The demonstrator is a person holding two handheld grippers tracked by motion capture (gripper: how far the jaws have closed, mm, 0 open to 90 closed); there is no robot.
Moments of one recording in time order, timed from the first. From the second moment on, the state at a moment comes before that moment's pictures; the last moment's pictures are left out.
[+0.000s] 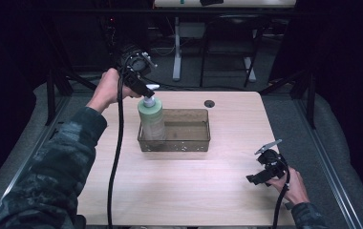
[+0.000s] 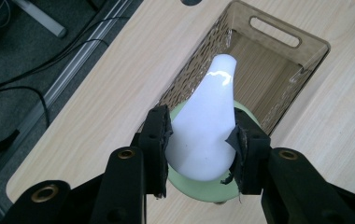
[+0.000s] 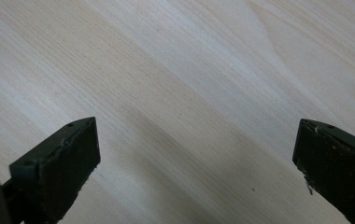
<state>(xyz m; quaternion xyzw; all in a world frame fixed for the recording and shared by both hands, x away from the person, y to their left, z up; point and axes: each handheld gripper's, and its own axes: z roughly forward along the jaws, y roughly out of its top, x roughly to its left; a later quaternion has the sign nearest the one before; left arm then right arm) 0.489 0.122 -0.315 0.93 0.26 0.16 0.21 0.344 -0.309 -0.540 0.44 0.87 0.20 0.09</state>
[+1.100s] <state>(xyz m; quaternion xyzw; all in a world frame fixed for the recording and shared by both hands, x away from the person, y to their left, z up) 0.485 0.127 -0.331 0.92 0.27 0.13 0.23 0.343 -0.309 -0.540 0.44 0.87 0.20 0.09</state>
